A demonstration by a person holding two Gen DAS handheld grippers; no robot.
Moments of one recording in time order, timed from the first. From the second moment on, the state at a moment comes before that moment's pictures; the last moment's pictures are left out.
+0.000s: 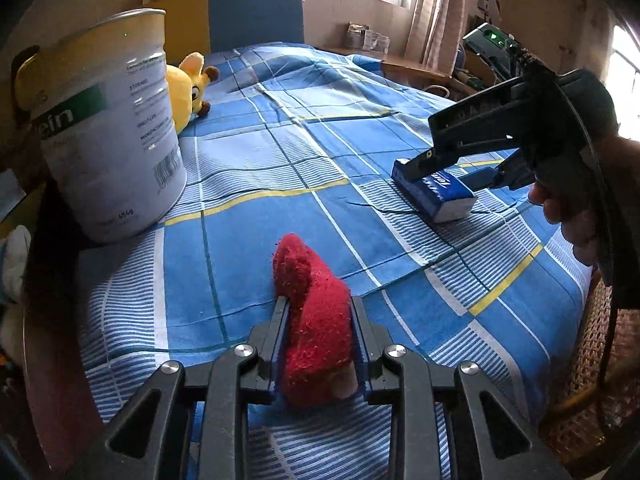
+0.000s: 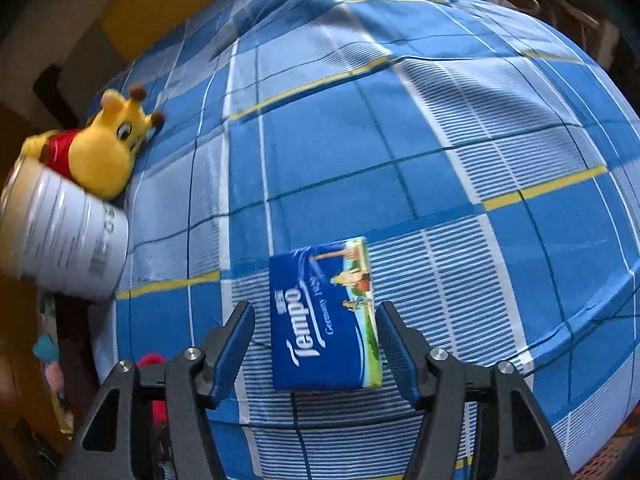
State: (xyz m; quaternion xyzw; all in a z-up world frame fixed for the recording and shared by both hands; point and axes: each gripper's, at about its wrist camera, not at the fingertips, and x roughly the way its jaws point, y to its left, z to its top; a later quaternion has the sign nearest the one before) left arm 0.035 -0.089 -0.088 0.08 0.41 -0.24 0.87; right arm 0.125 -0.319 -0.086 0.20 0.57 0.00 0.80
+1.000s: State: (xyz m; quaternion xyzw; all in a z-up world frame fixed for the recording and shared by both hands) left arm 0.019 -0.073 -0.047 0.06 0.39 -0.22 0.89; right arm 0.132 -0.285 -0.100 0.08 0.58 -0.05 0.81
